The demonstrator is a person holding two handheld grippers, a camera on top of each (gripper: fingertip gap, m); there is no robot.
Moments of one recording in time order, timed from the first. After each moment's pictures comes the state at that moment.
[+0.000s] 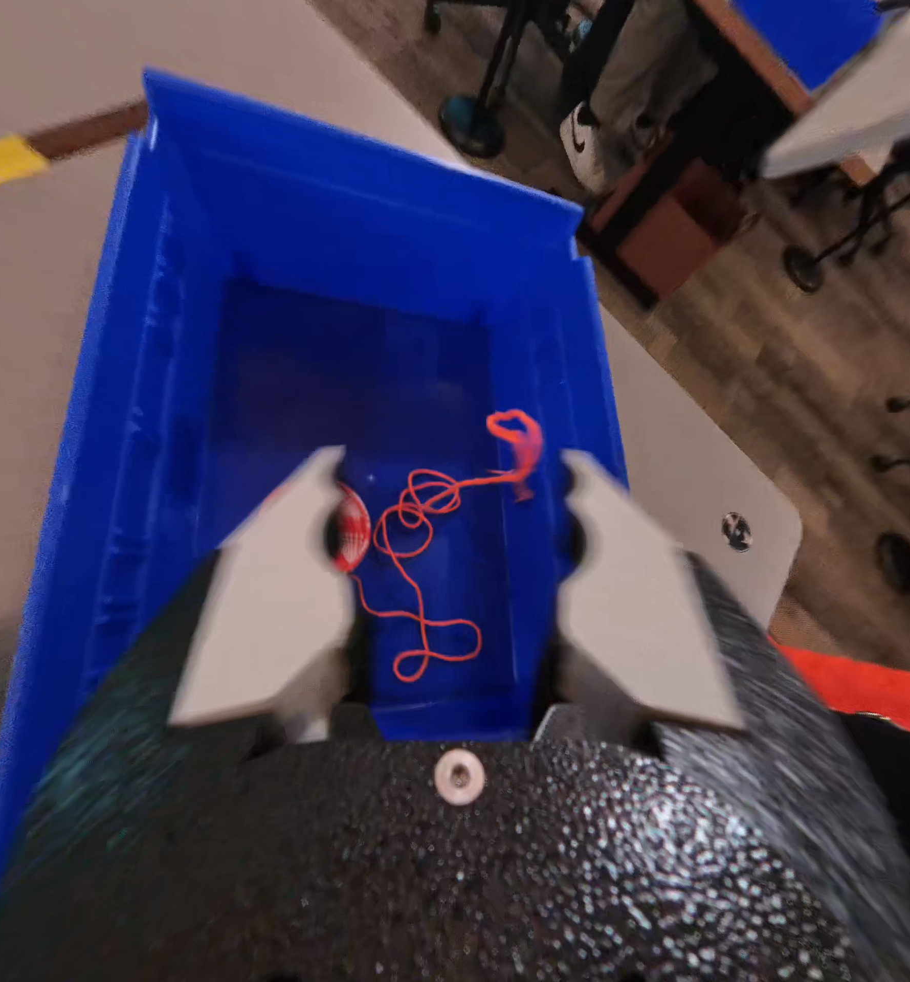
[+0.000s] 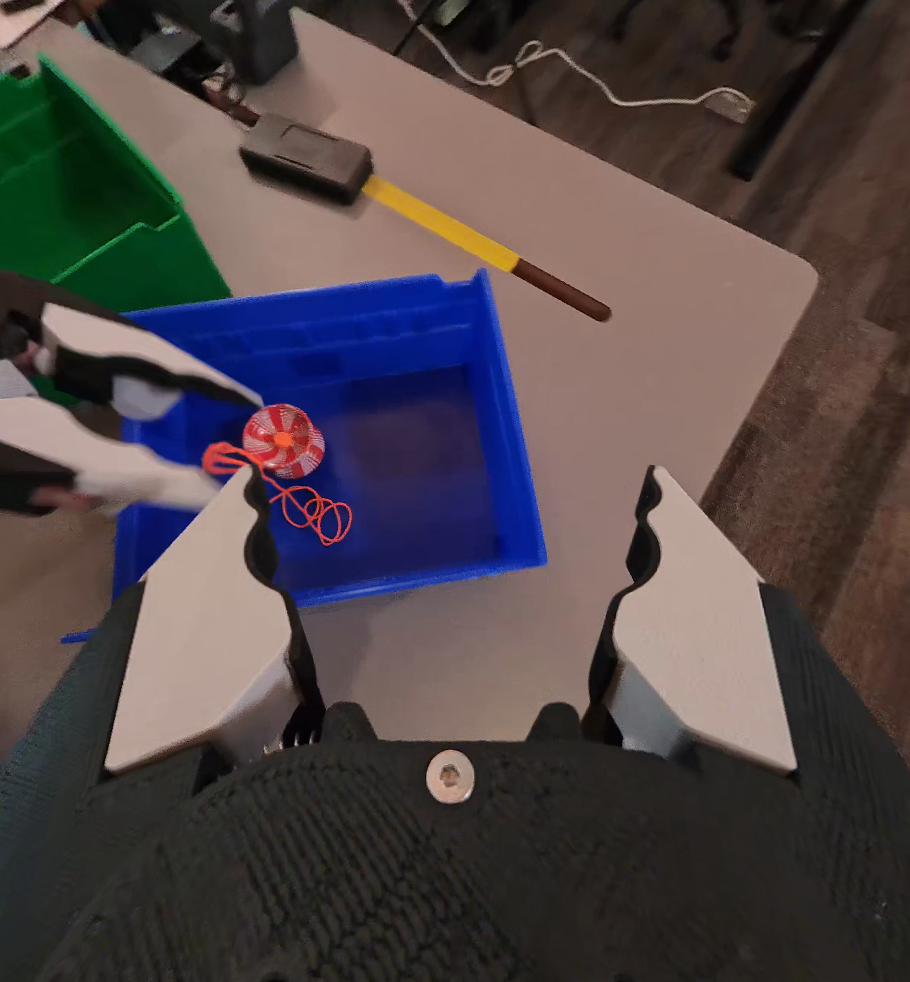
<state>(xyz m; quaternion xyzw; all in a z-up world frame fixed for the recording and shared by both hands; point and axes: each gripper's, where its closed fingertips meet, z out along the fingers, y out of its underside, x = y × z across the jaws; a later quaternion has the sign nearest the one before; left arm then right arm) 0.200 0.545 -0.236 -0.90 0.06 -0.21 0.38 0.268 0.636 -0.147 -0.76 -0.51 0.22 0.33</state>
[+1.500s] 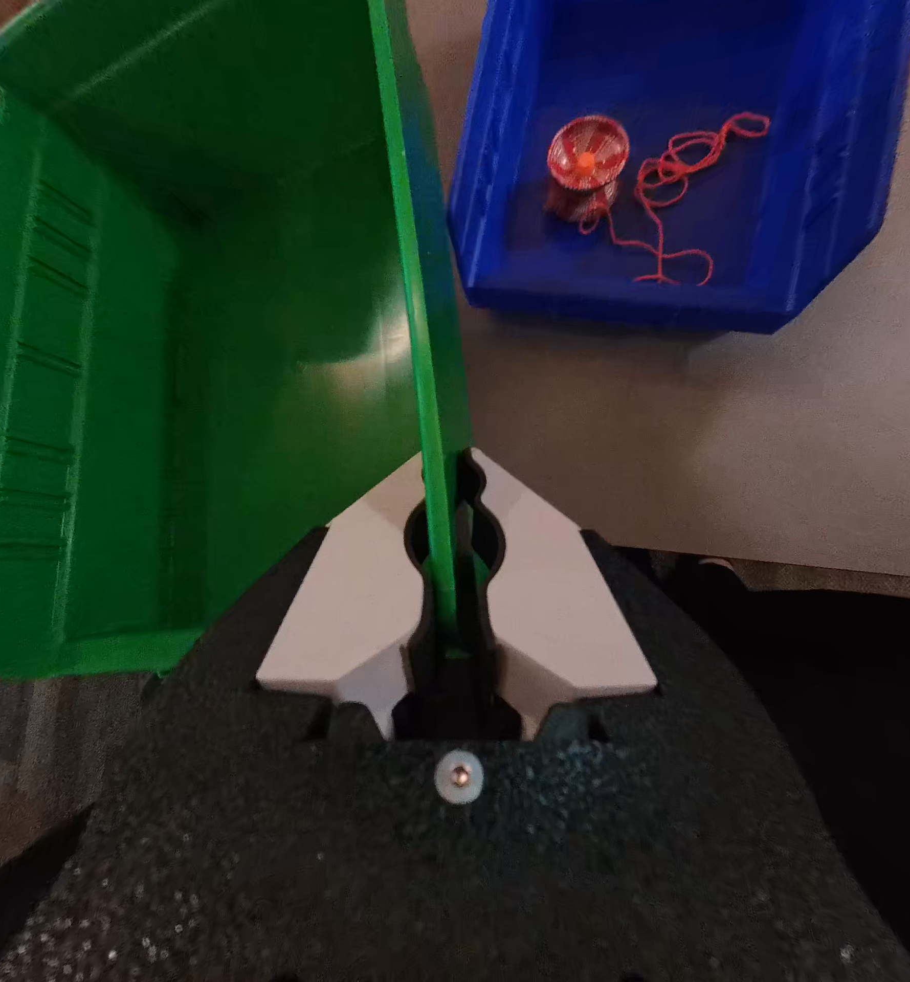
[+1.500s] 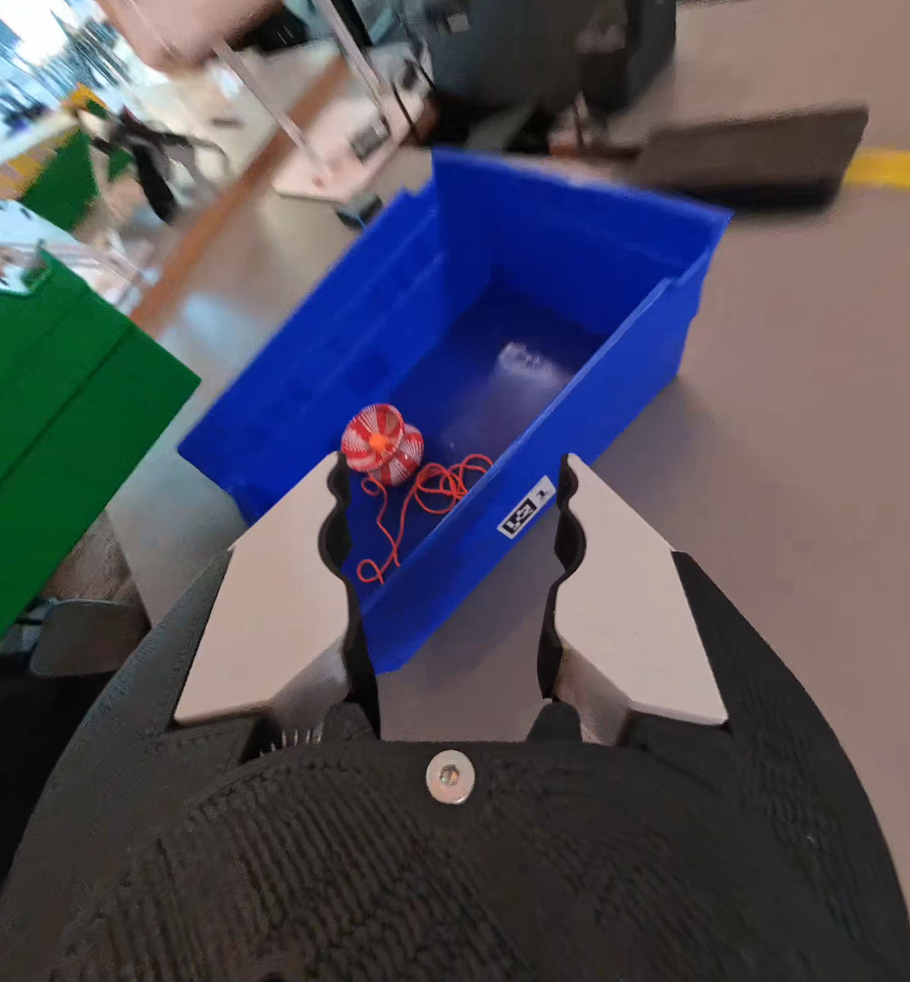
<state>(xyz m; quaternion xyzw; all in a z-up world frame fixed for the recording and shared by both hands) 0.024 0.125 -0.182 -0.90 -0.29 0.19 0.28 0.043 0.440 -0.218 -0.74 -0.45 0.43 0.24</state>
